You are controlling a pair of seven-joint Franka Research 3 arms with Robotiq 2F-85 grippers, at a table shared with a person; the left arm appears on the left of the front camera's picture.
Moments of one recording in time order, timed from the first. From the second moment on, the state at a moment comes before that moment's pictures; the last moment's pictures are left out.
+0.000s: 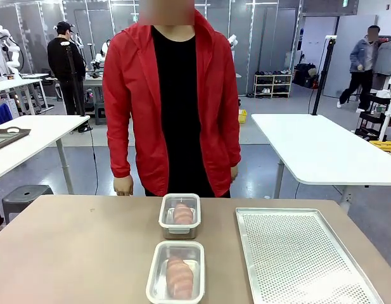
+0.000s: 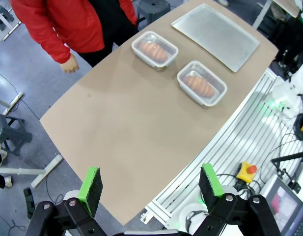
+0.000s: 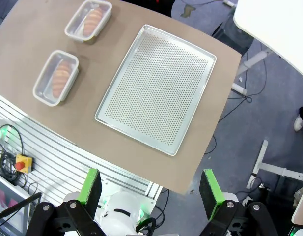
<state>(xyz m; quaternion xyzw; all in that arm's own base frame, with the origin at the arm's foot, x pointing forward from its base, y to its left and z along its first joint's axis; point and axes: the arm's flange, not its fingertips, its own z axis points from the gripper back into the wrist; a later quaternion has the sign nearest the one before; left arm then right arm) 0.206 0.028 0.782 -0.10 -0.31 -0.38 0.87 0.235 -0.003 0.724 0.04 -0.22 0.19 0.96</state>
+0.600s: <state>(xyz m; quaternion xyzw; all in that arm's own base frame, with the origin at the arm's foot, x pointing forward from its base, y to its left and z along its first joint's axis) 0.206 0.028 0.782 -0.10 -0.31 -0.38 0.87 0.235 -0.003 0.724 0.04 -0.22 0.19 0.96</state>
